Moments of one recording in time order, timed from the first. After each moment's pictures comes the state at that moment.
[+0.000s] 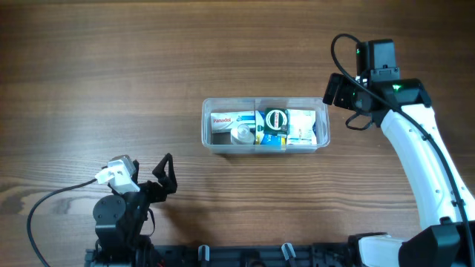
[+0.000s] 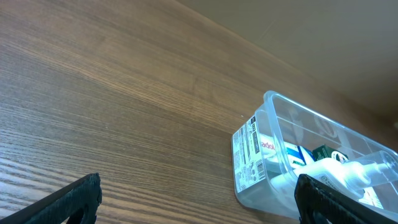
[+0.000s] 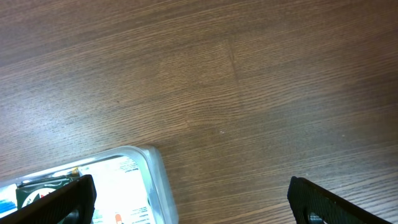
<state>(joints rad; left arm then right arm) 0.02 0.01 0.15 -0.50 0.17 -0.47 0.10 1.49 1.25 -0.87 0.16 0.35</state>
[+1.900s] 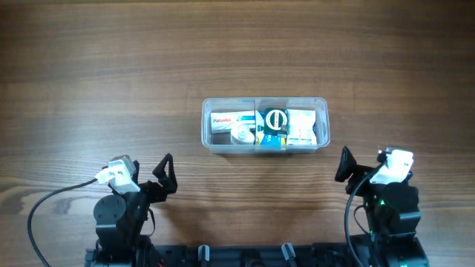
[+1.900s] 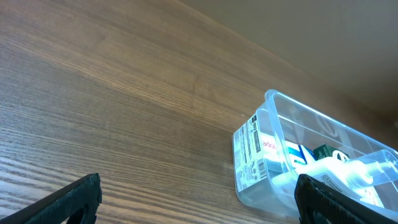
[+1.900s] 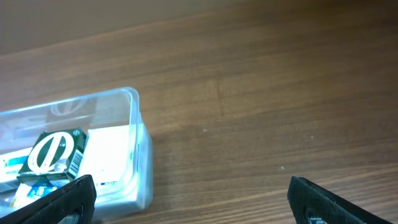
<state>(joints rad) 0.02 0.01 0.14 -0.50 0.17 -0.47 0.10 0.19 0.32 -0.58 0.18 0.22</state>
